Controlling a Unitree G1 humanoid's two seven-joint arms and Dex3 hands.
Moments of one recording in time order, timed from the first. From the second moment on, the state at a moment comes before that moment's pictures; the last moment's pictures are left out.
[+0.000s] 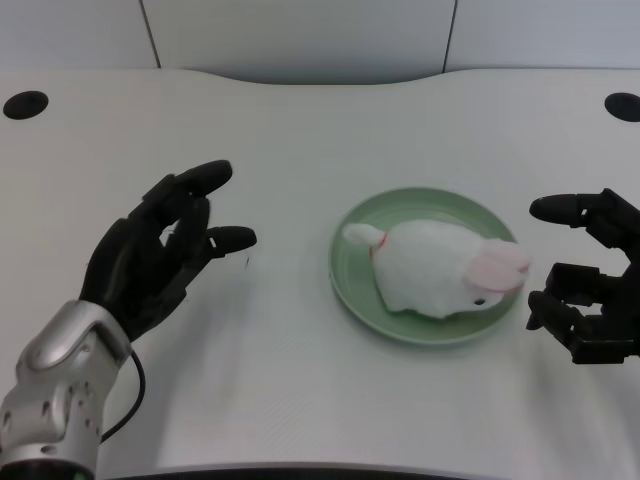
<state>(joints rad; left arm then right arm) -0.35 0.09 0.18 0.39 -0.41 0.19 -0.46 -0.17 -0.14 -0.15 0.24 0.26 -0.11 0.39</state>
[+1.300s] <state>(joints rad) -0.23 0.10 0.19 0.68 -0.25 -0.34 -0.40 -0.22 -0.15 -0.18 0.37 0.27 -0.14 0.41</state>
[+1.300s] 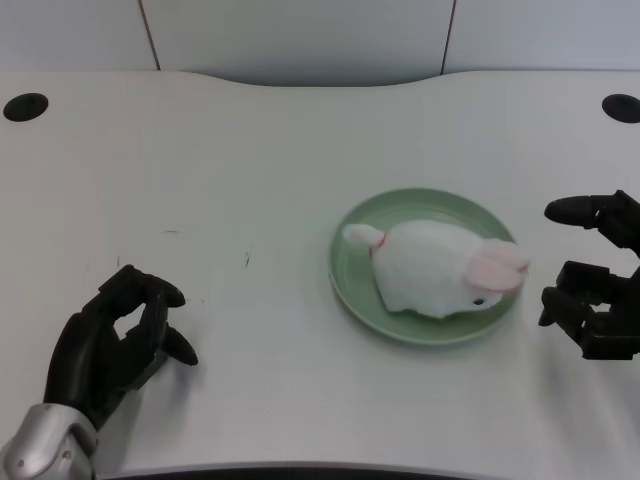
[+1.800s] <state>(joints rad) -0.25 0.11 0.21 0.79 -0.22 -0.46 -0.39 -0.25 -0.15 -0.18 0.53 0.22 -0.38 0.43</state>
